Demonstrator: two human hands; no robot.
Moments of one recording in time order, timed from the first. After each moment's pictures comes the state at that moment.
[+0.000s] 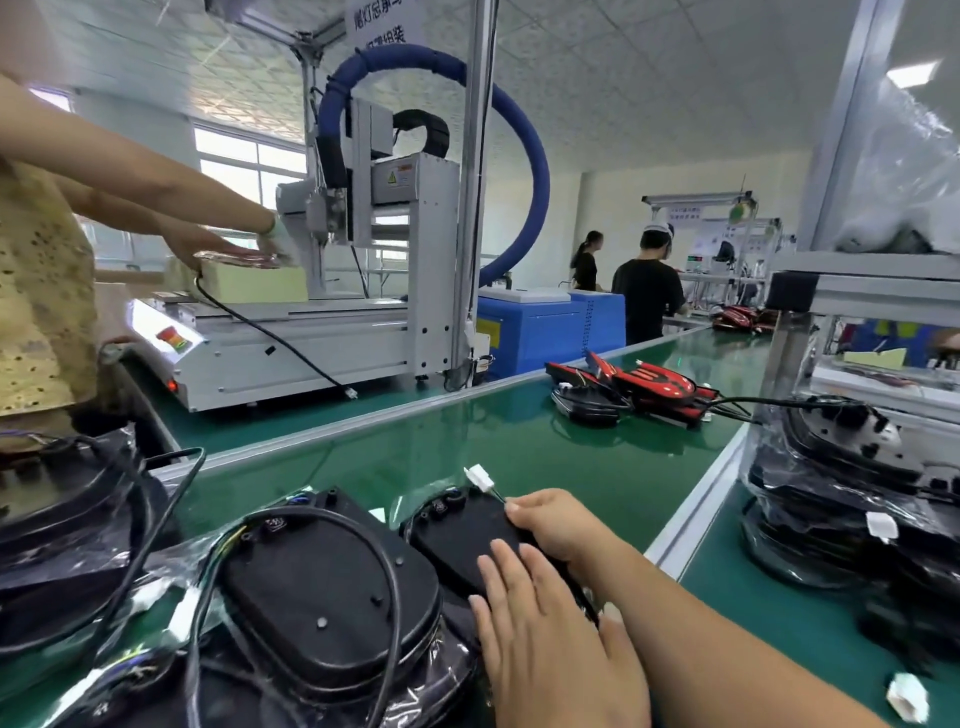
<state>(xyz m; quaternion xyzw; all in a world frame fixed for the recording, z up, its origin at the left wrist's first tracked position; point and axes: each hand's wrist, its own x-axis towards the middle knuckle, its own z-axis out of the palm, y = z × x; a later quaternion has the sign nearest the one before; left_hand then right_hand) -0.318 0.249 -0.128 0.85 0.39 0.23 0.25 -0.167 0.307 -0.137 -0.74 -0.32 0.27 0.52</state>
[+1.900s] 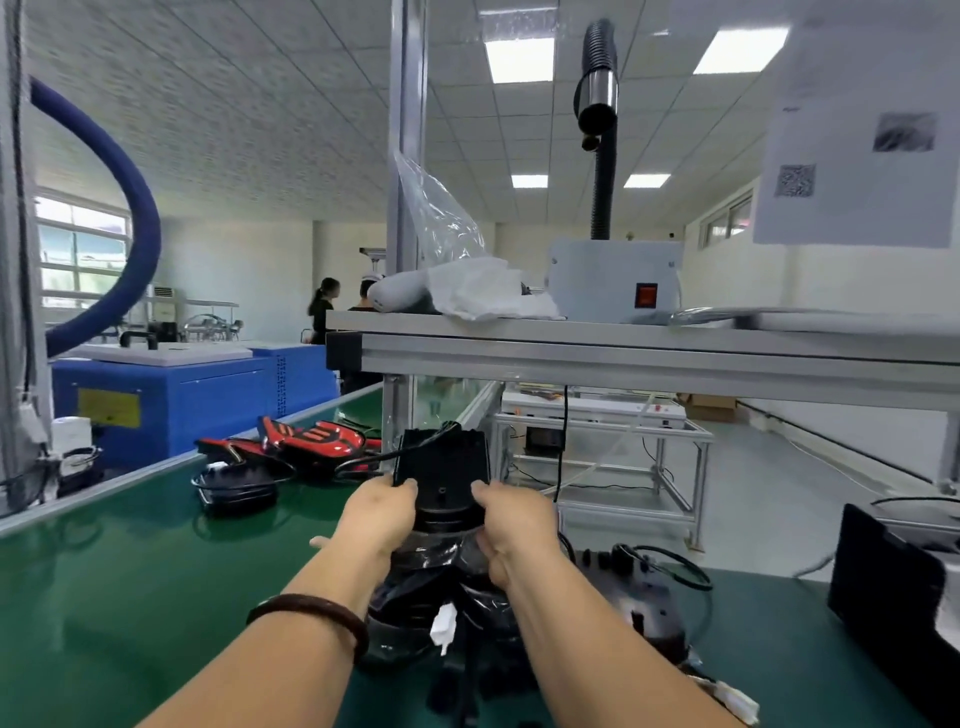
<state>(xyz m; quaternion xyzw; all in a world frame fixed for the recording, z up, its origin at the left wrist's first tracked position) -0.008 0.164 -0.057 0.75 0.16 0.16 0.62 0.019 0.039 -0.059 -0.62 0.02 0.00 0.78</state>
